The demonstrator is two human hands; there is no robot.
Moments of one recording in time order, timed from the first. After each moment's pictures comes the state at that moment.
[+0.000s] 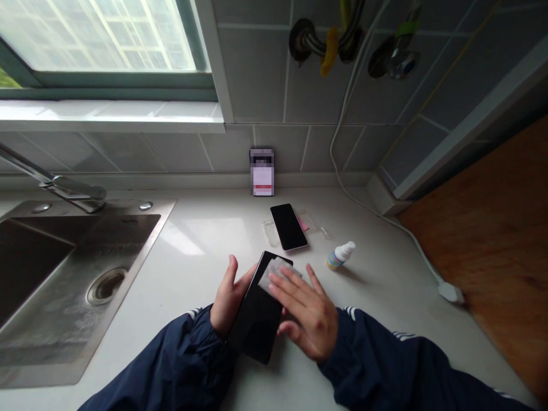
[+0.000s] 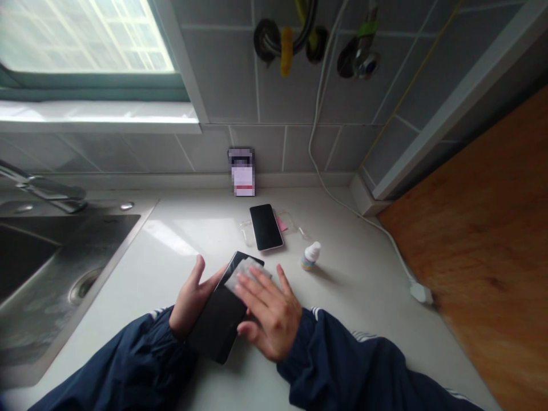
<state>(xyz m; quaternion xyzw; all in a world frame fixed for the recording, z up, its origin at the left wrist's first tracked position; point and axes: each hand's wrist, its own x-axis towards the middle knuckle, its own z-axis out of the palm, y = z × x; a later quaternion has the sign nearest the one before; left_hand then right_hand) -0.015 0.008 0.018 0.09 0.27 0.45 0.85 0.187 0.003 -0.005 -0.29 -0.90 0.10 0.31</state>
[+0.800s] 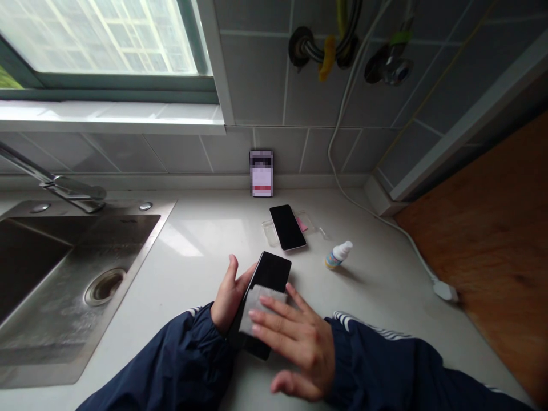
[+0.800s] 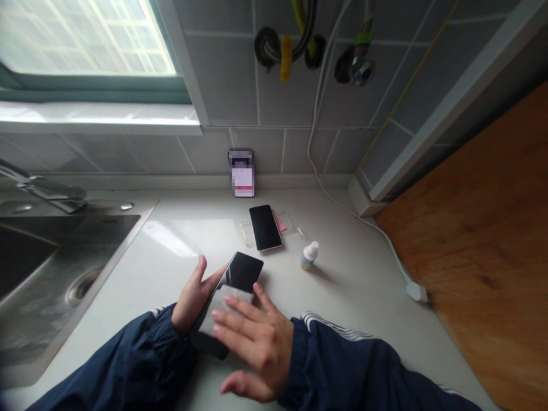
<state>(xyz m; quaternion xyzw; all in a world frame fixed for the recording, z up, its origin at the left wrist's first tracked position) -0.015 0.010 0.016 0.09 0.34 0.43 0.83 0.186 -0.014 -0.003 -0.17 -0.94 0.10 0.29</state>
